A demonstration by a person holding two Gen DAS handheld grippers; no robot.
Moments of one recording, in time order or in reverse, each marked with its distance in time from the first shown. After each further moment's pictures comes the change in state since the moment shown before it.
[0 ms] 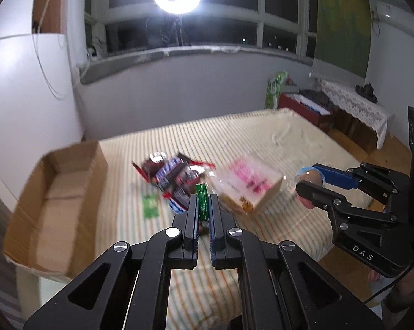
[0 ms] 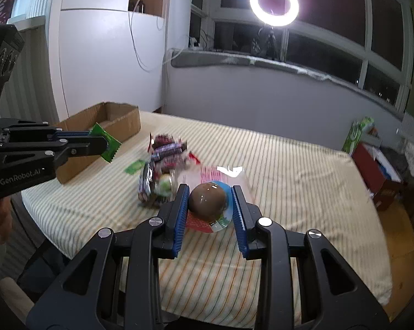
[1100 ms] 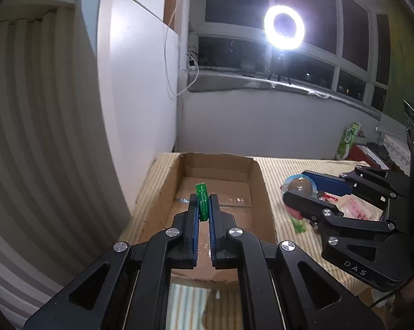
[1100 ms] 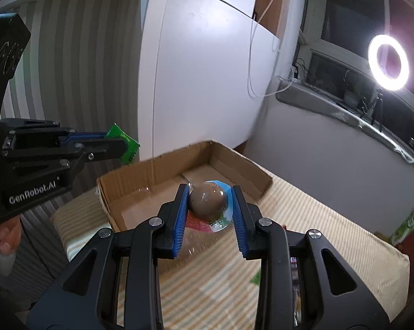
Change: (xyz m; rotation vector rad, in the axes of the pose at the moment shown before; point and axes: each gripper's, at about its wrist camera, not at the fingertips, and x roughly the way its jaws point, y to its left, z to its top) left arm -0.068 0.191 -0.024 -0.239 -0.125 0.273; right arm 0.098 0.216 0.107 -0.288 -0.051 0.306
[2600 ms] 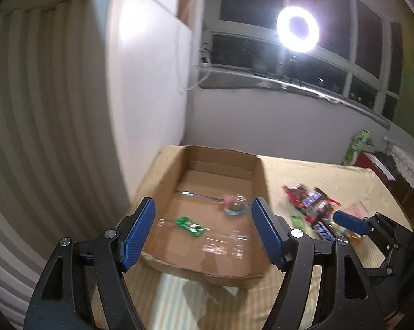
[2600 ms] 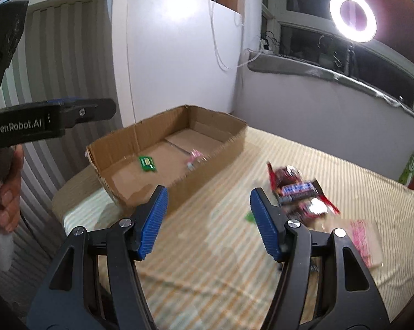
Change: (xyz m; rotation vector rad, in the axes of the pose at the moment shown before) left arm 0.002 -0.016 -0.006 -0.059 0.018 0.041; right arm -0.045 -0.037 -0.096 0.210 0.047 -0.064
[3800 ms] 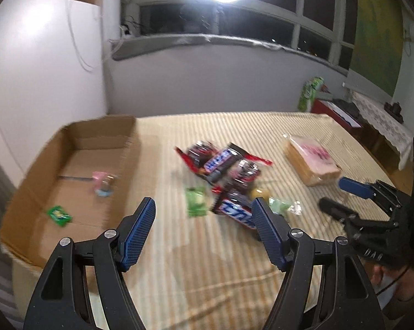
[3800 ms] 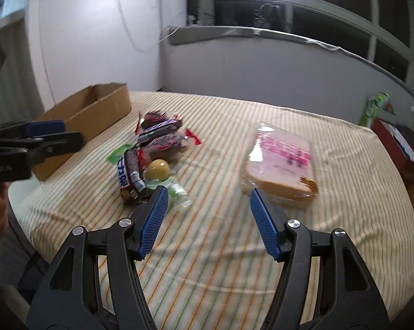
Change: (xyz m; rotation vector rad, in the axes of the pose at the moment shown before) left arm 0.062 -0.146 -0.036 0.179 0.172 -0.209; right arm -0.023 -0.145 -0.064 0.149 0.095 -0.160
